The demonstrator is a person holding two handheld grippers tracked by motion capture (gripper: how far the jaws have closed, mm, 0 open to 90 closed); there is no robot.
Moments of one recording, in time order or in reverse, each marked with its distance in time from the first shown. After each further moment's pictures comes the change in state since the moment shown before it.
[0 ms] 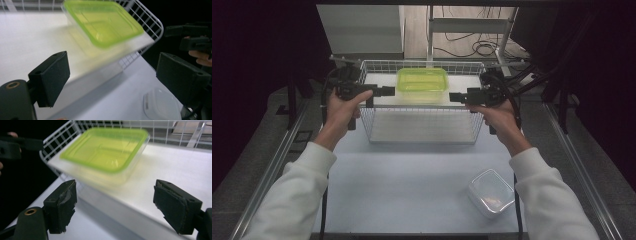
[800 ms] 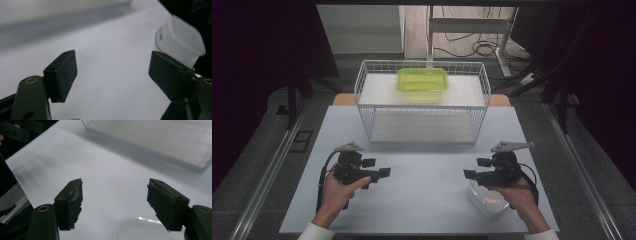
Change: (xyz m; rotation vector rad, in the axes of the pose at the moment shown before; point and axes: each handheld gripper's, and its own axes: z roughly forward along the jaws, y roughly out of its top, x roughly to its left) left arm -0.014 -0.197 0.003 0.194 0.060 0.032; right arm 0.012 -0.179 -0.033 0.165 0.041 -0.061
